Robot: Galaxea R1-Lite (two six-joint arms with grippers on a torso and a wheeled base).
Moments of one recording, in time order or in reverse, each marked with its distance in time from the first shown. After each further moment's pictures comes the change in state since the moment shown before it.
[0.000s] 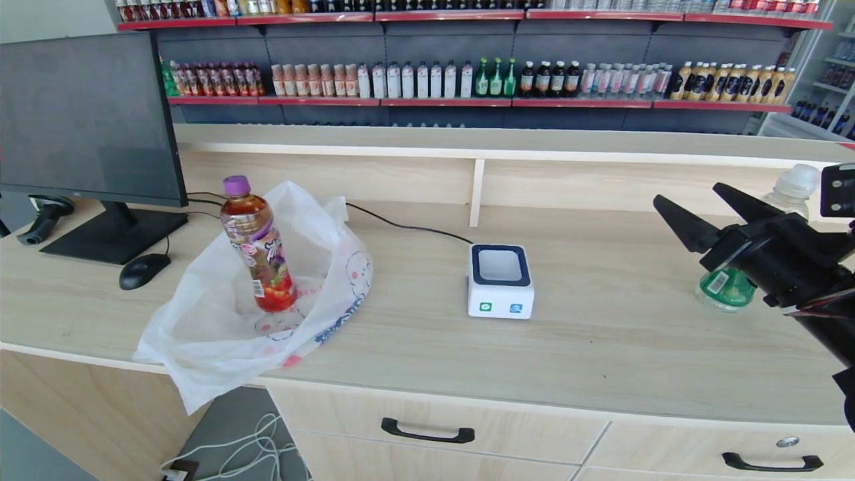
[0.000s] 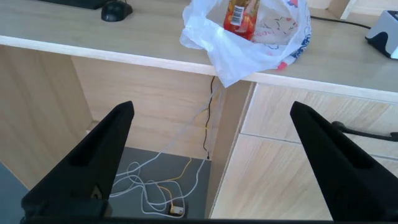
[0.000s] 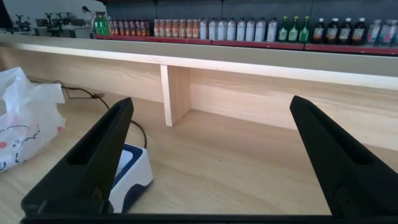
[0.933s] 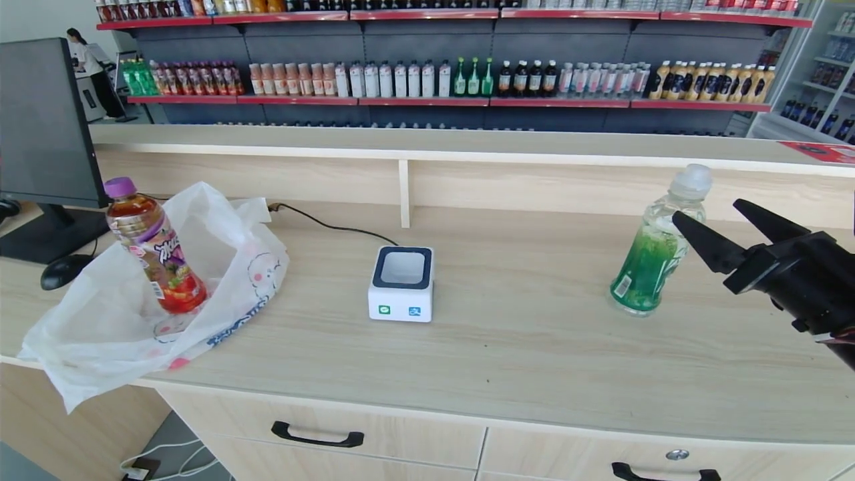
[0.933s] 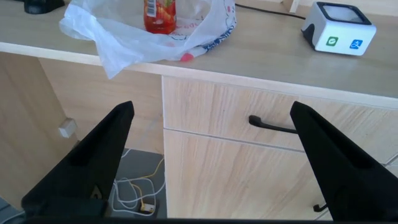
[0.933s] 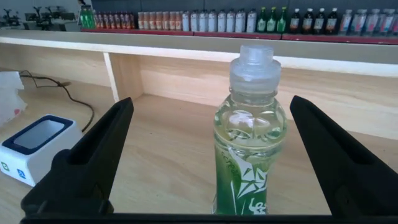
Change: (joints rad) left arm -0.001 0.000 0.000 0.000 0.000 0.000; right arm -0.026 -0.082 0.123 -0.001 0.001 0.005
